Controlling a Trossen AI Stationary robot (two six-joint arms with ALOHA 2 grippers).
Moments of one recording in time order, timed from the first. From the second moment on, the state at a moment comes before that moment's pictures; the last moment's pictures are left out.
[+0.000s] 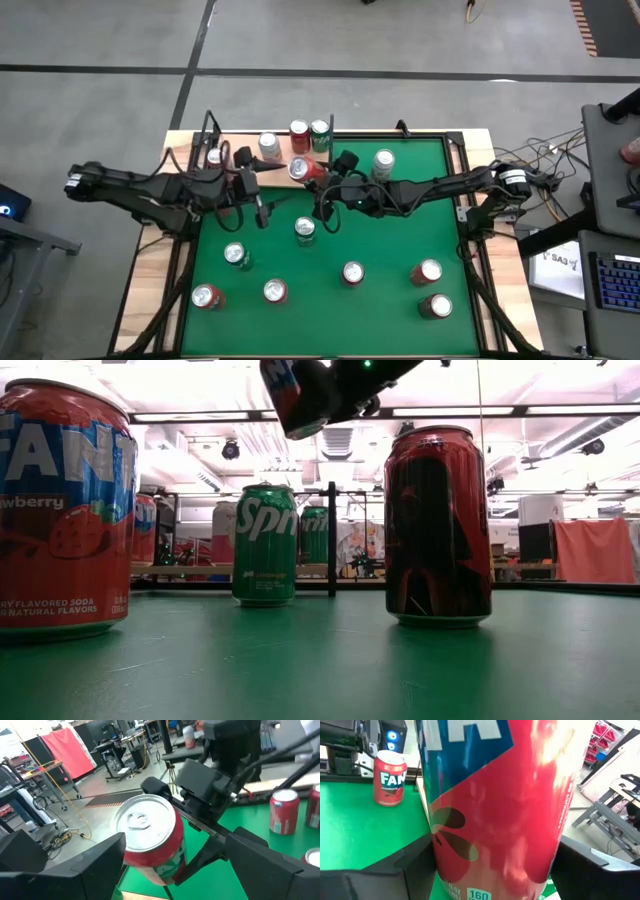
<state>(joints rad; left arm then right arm) -0.17 1.03 0.98 -0.15 -0.52 0.21 0.03 1.69 1.27 0.11 0.61 -0.20</state>
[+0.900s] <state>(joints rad) -0.14 1.07 0.98 -0.03 -0.60 0.31 0.04 1.69 1.27 0.10 0.61 -0.21</state>
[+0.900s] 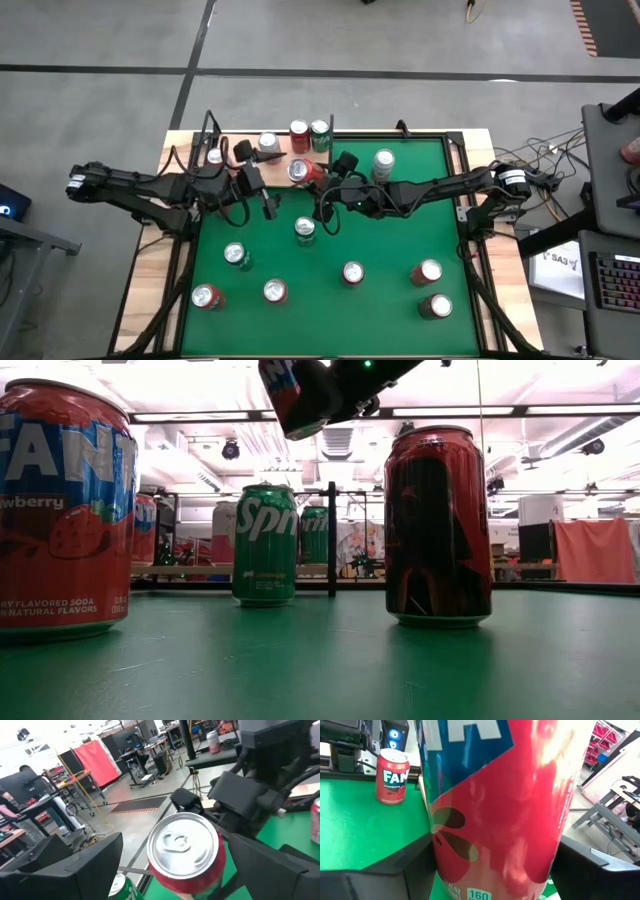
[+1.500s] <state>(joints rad) -0.10 1.13 0.98 0.03 -0.53 0.30 0.04 1.69 1.27 0.10 0.61 -0.20</state>
